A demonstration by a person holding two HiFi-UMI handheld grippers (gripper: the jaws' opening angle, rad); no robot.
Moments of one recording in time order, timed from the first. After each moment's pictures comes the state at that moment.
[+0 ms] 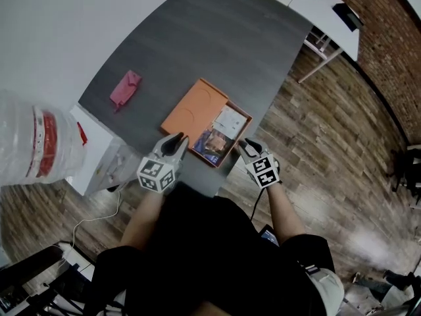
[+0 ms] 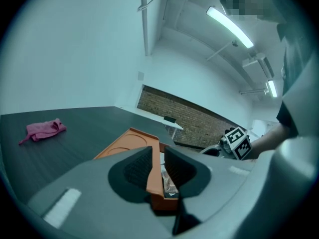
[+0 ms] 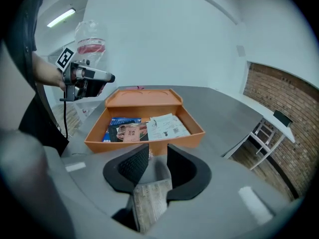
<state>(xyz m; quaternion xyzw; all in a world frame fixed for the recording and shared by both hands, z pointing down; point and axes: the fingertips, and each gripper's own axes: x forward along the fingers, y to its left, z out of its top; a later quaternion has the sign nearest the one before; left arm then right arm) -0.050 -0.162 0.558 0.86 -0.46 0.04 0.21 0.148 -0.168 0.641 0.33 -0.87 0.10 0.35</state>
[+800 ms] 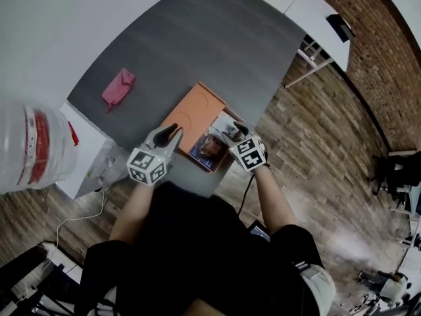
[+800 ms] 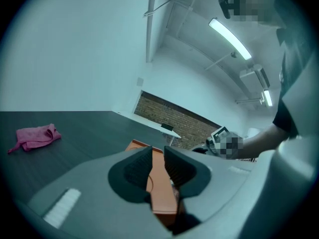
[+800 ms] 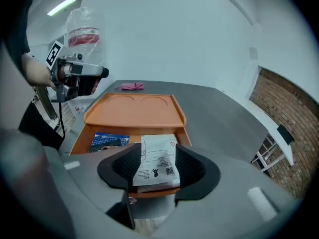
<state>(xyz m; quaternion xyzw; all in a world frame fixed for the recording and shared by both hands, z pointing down) -0.057 -0.199 0.531 0.88 -0.44 -0.01 0.20 0.109 -0.233 0.615 0.31 -0.85 0.08 0.41</state>
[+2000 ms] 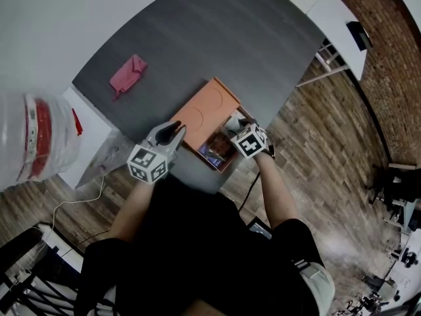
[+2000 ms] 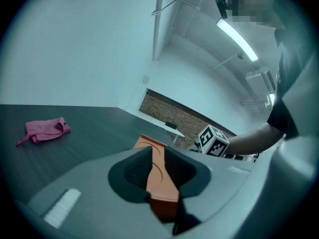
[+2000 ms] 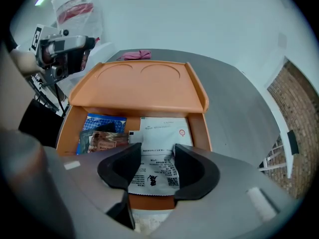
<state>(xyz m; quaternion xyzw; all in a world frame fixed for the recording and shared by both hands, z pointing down) -0.079 -0.190 0.545 0.86 -0.45 0.00 0.23 0.103 -0.237 0.666 0.24 -0.79 0.12 0.56</state>
